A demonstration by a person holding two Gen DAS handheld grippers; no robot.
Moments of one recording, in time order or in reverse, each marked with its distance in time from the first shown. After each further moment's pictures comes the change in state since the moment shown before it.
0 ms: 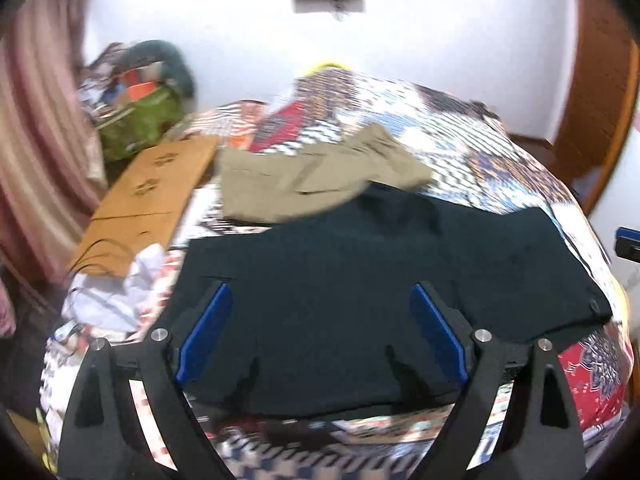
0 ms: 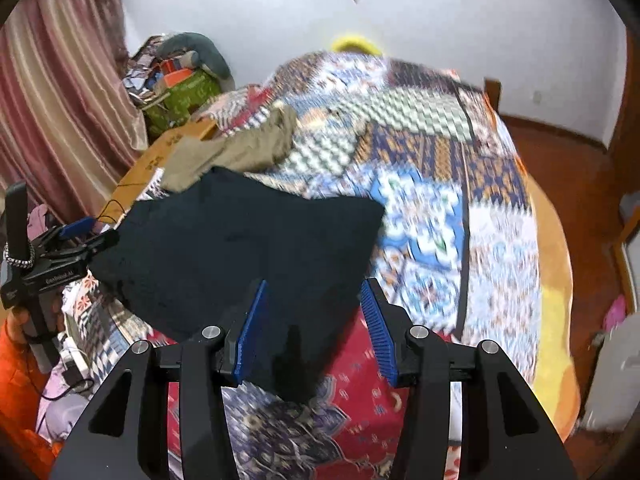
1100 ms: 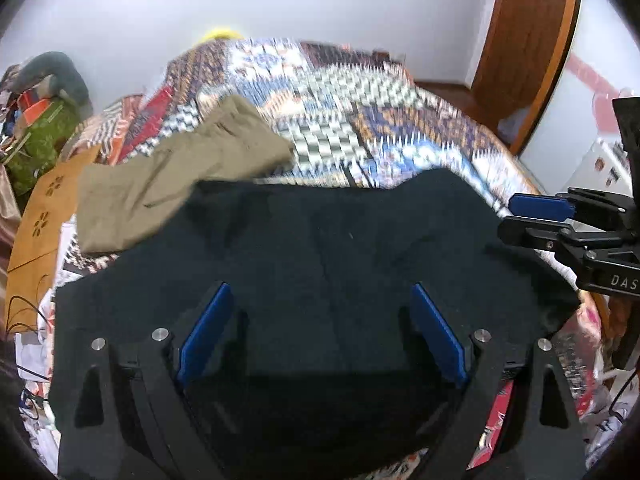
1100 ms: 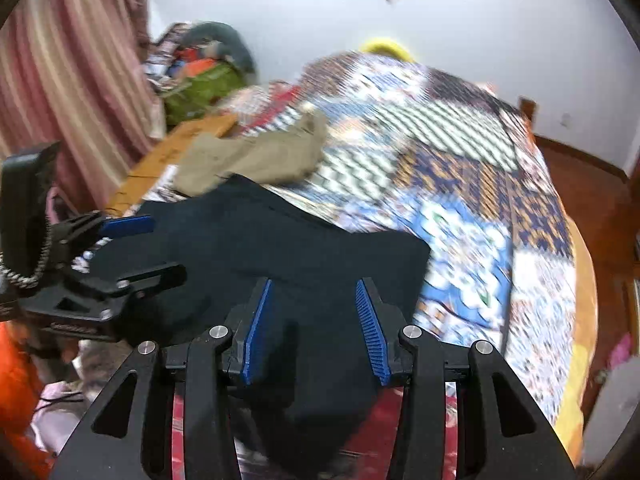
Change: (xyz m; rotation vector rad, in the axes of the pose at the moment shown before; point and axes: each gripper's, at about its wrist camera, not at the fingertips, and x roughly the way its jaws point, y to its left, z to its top) left arm 0.068 -0.123 0.022 0.231 0.172 -0.307; right arm 0.062 -0.005 0.012 -0.024 0.068 0.030
